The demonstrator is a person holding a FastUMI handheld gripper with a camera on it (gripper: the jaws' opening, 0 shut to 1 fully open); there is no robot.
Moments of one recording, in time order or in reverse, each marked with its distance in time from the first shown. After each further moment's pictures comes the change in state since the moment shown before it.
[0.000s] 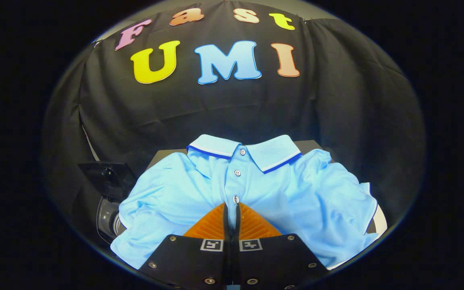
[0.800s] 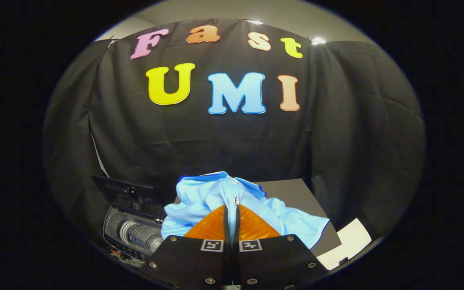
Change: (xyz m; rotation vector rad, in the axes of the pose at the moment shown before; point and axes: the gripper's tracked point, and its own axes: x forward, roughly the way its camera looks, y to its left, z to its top) arm -0.107 0.049 0.080 -0.077 -0.175 -0.022
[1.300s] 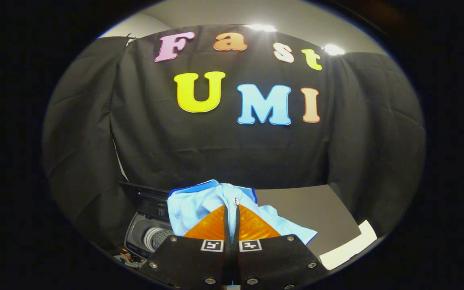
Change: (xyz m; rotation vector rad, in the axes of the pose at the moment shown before) arm -0.032 0.136 0.014 -0.044 -0.043 0.064
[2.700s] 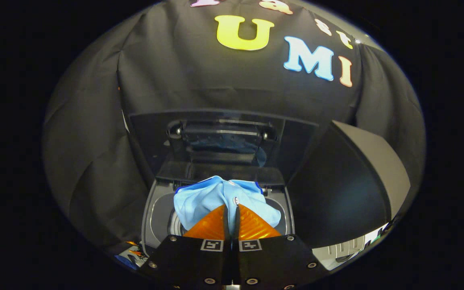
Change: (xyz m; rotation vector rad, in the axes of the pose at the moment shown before) arm 0.128 0.239 -0.203 -0.023 0.339 -0.030
